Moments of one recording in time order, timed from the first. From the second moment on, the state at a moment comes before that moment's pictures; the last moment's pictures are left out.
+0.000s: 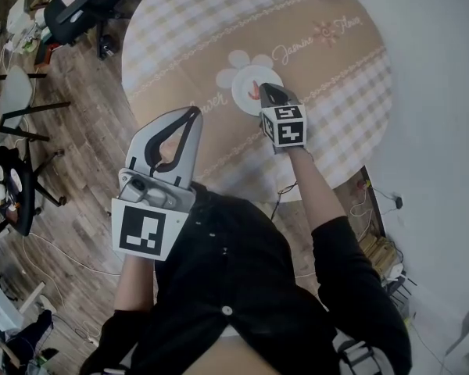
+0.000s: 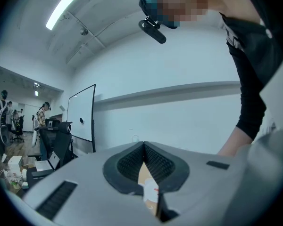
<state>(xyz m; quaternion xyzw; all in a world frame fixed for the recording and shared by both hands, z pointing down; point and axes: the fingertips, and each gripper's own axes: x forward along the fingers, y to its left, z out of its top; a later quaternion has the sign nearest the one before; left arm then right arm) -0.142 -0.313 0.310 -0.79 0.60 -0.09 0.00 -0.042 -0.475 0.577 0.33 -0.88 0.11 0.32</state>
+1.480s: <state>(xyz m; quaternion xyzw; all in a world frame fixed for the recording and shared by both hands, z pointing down) -0.066 -0.319 0.284 -0.85 0.52 -0.06 0.03 0.026 -0.367 0.366 0.43 -0.89 -0.03 0.14</state>
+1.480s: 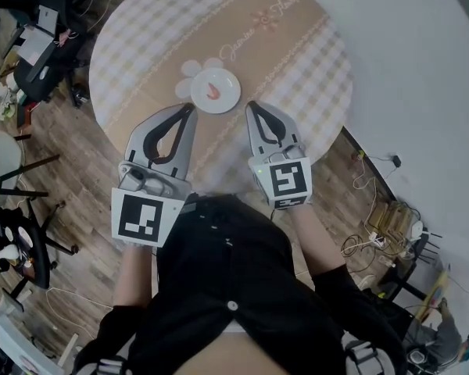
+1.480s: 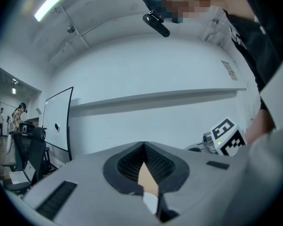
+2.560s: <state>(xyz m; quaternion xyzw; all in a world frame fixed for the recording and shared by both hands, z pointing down) -0.065 -0.323 0.262 -0.86 0.51 -0.05 0.07 0.064 -0.339 0.267 0.48 -0.86 -0.14 0.10</state>
